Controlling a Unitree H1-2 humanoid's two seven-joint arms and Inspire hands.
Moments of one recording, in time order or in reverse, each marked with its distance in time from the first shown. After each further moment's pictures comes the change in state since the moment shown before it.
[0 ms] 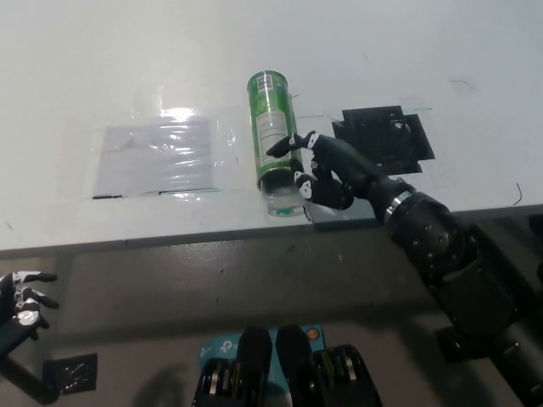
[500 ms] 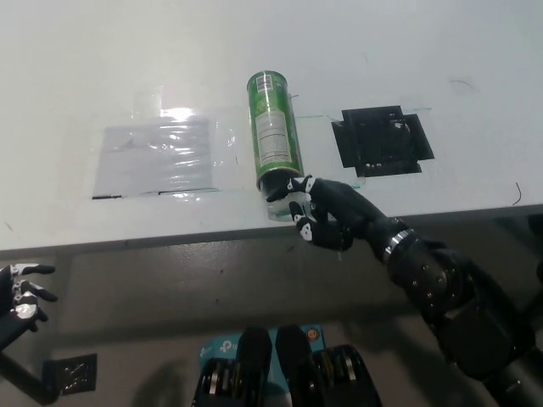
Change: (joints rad) left_arm -0.016 0.005 0.006 -0.011 0.000 0.015 -0.007; right_arm 0.109 -0.001 0.012 -0.069 -0.064 0.003 0.028
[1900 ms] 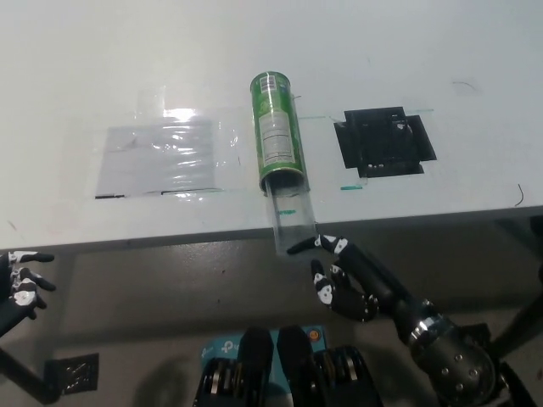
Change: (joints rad) left_arm -0.028 -0.002 0.010 -0.020 0.001 0.026 0.000; right_arm 0.338 0.047 -0.110 -0.320 0.062 0.132 0.028
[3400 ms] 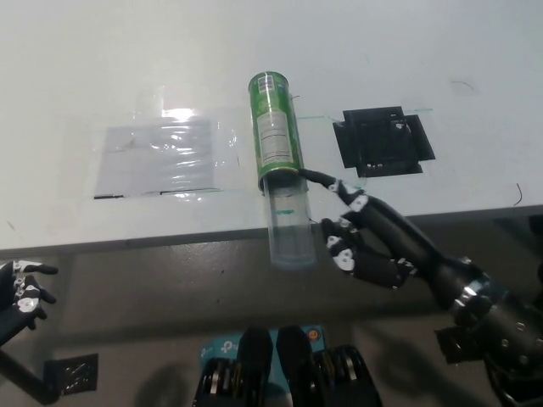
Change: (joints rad) left_arm 0.019 -0.014 0.002 0.000 0.007 0.002 0.000; right_arm -0.073 -0.104 -0.093 -0.295 0.132 0.044 0.149
